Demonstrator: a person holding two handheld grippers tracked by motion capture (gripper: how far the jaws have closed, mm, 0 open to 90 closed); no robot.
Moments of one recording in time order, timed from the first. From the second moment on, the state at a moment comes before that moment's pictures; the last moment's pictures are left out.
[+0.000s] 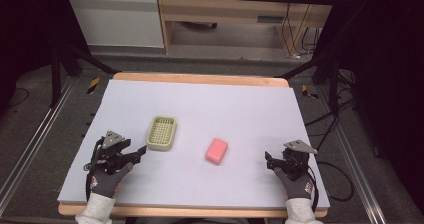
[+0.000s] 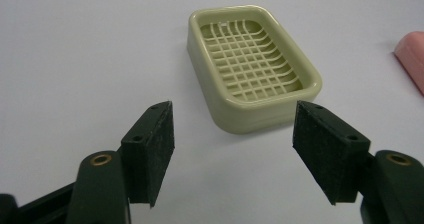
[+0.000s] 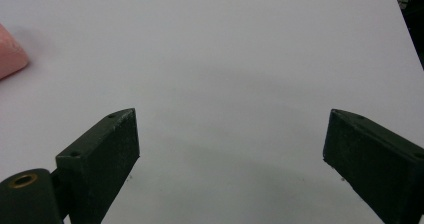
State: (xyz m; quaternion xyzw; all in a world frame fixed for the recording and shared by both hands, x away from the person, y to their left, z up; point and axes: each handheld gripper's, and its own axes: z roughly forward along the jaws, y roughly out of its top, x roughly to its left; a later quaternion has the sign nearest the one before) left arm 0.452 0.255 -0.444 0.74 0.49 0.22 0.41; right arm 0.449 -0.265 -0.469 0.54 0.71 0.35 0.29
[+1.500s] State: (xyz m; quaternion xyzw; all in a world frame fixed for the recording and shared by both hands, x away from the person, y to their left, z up) left arm 0.470 0.183 -0.410 0.77 0.43 0.19 0.43; right arm 0.447 -0.265 -0.467 0.55 0.70 0.35 0.31
